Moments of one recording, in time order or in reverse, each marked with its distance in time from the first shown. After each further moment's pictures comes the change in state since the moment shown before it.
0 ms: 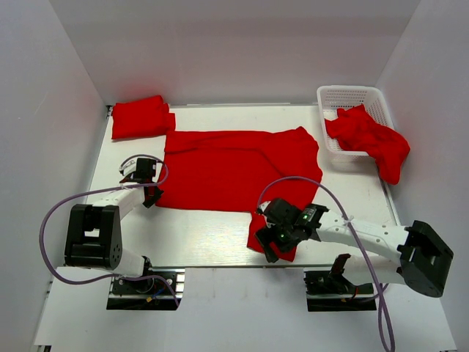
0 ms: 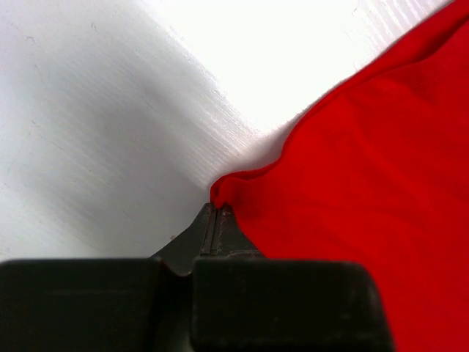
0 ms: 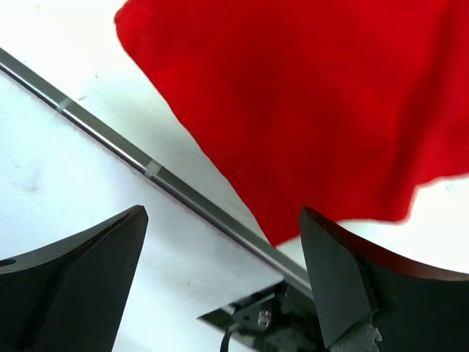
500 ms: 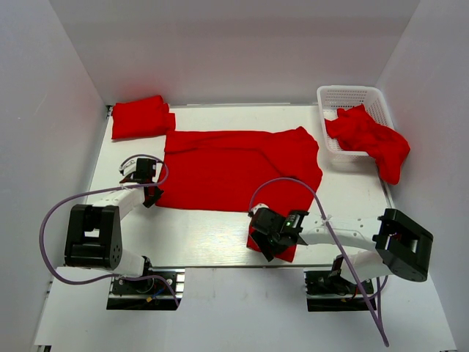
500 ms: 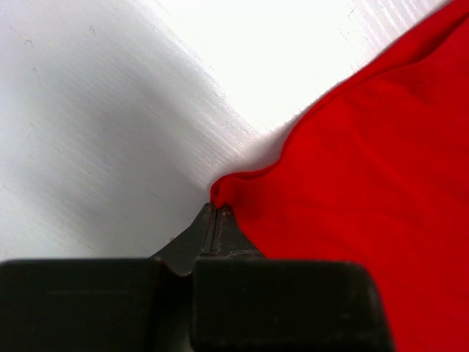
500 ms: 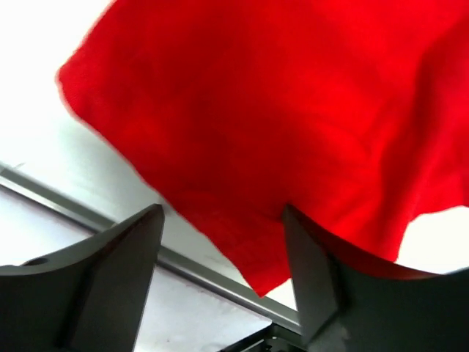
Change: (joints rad) left arm 0.000 -0.002 -0.001 0.006 -0.002 0.007; right arm 0.133 0.165 -0.014 0.134 0.211 0.060
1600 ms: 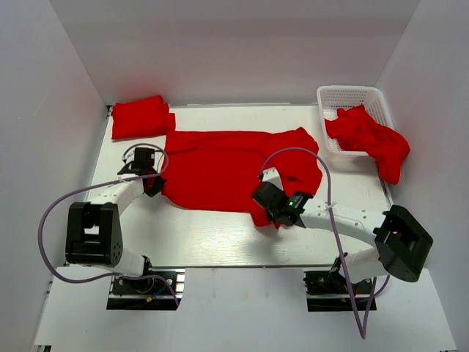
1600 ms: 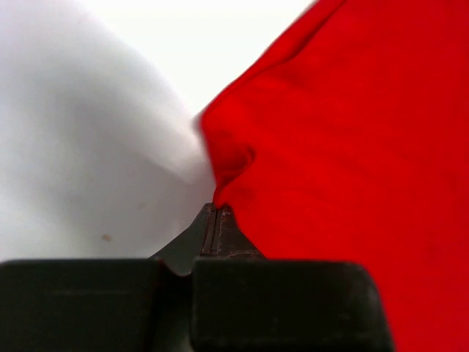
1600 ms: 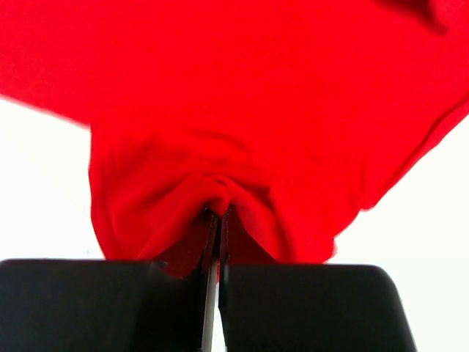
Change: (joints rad) left arm 0.000 0.010 0.111 -0.044 0.147 0.013; right arm -0.155 0.028 0.135 0.080 0.388 0.077
